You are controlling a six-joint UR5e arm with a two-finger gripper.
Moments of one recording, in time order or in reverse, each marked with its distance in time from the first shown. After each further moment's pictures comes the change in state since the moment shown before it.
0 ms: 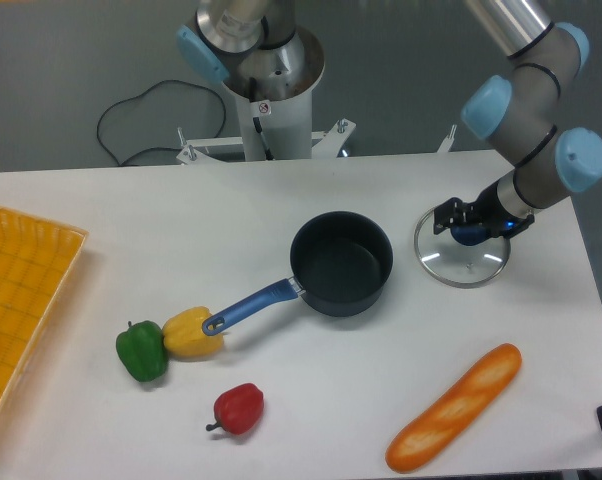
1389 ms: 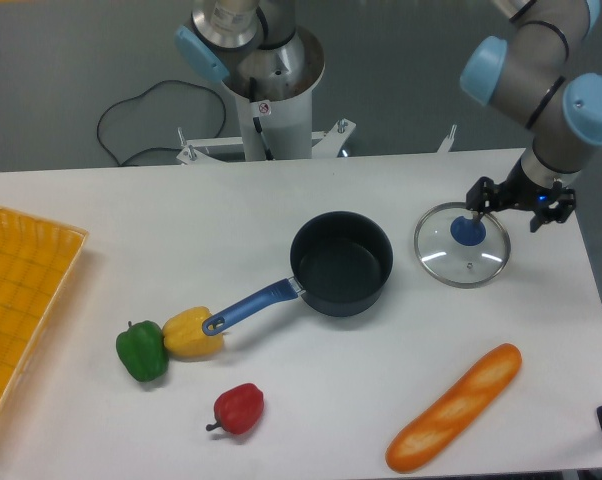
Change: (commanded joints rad) arm -0.038 0.124 0.043 0.234 0.123 0.208
